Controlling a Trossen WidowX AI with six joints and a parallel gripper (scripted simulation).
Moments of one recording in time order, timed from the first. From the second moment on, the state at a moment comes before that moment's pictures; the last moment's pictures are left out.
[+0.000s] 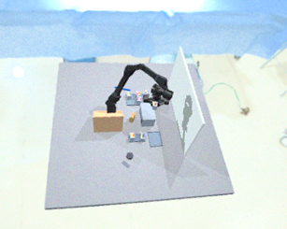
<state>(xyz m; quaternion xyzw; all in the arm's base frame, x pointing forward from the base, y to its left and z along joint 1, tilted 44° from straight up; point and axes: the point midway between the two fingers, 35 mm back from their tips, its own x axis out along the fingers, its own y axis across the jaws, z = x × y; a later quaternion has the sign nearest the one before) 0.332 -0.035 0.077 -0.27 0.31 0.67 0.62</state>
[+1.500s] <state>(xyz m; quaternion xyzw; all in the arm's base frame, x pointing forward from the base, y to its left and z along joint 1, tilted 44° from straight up) 0.362 -0.133 -0.073 -0.29 0.27 0.69 0.61</state>
